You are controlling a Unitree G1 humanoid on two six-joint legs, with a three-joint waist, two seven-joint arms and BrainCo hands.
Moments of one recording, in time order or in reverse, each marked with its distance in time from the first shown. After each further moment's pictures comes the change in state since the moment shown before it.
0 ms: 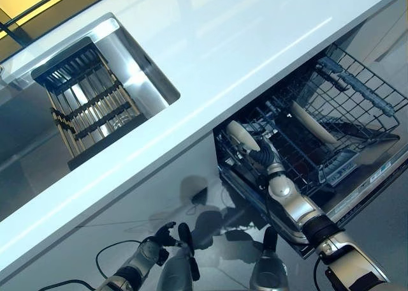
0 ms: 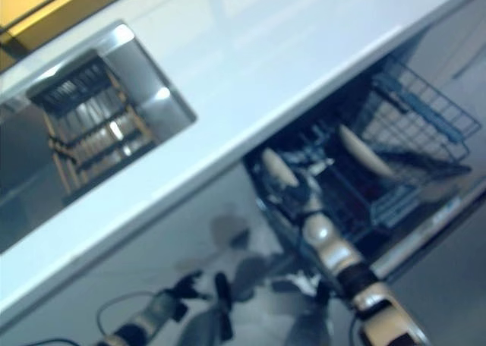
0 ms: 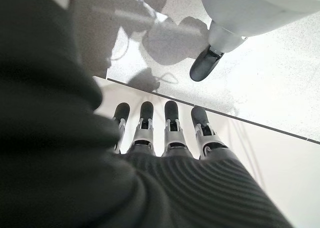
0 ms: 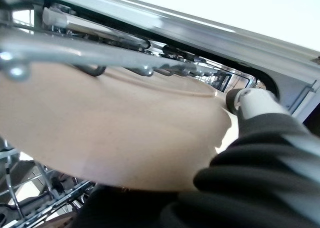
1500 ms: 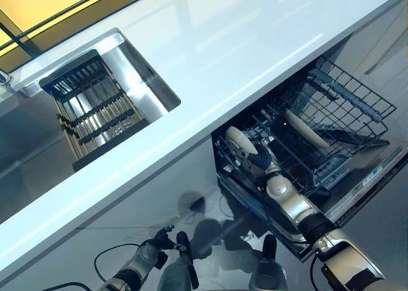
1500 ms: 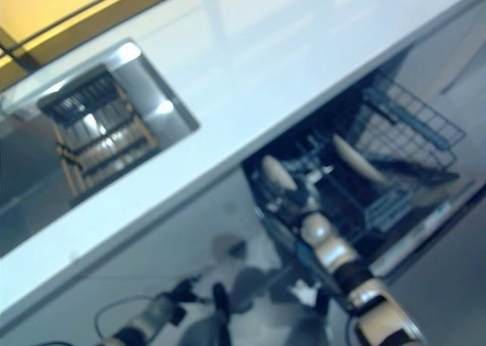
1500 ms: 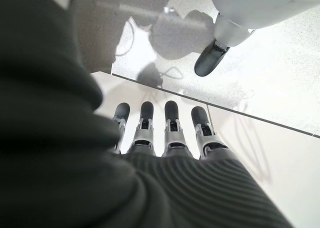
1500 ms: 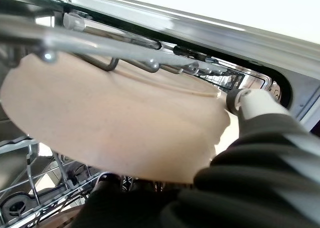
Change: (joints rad) left arm 0.010 0.001 0.004 0.006 0.000 0.013 0.000; right arm -0.031 0.024 0.013 0.057 0.019 0.108 0.029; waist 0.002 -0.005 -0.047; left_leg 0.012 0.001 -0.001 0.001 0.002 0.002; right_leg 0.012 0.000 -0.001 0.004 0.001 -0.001
